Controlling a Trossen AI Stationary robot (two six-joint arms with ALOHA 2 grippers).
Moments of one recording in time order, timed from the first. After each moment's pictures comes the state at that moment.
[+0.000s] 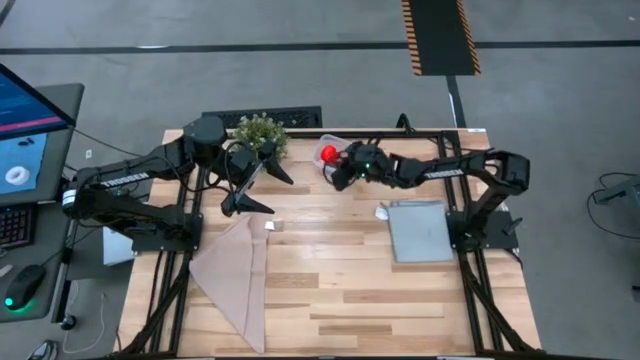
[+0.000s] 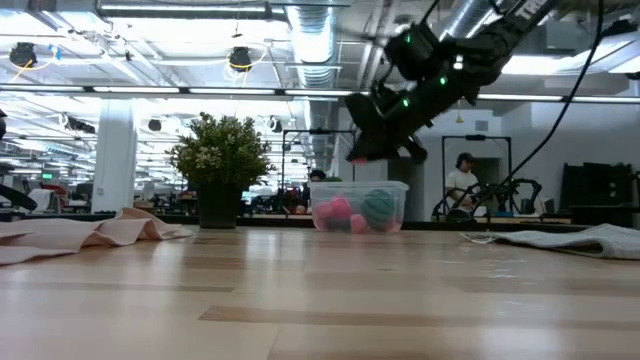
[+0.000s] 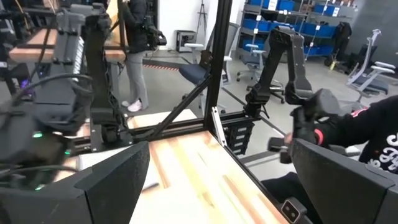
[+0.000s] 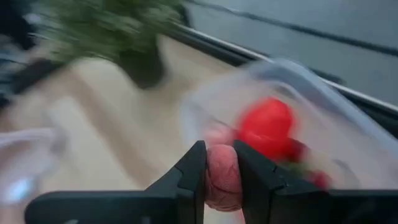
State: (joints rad) left arm 0.26 1.09 1.14 -0.18 0.74 0.01; right arm -0.31 1.64 0.86 0.25 0.23 0.36
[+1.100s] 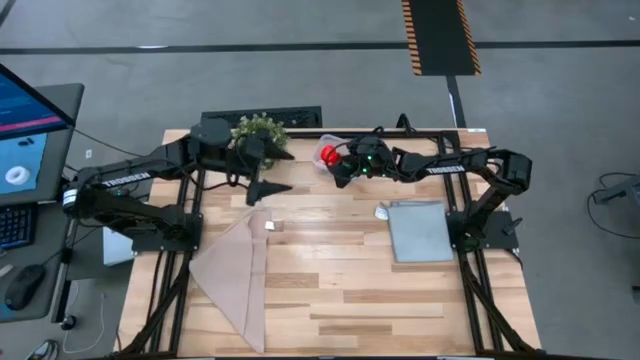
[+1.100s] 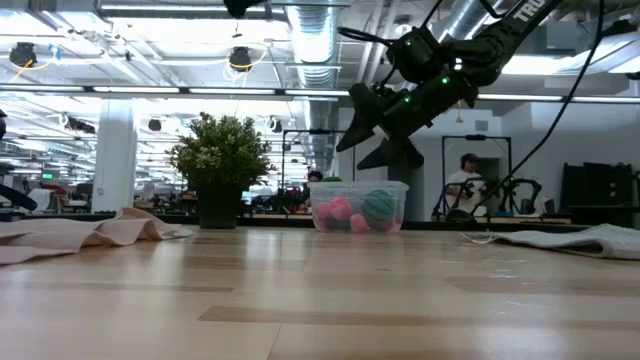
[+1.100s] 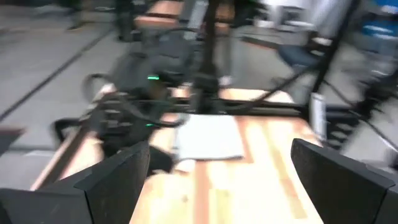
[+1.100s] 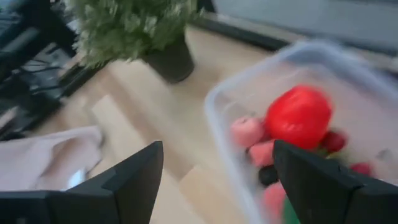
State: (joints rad) left arm 0.26 1.10 1.14 -0.29 0.32 0.01; right arm -0.38 1.63 0.88 0.22 0.04 0.43
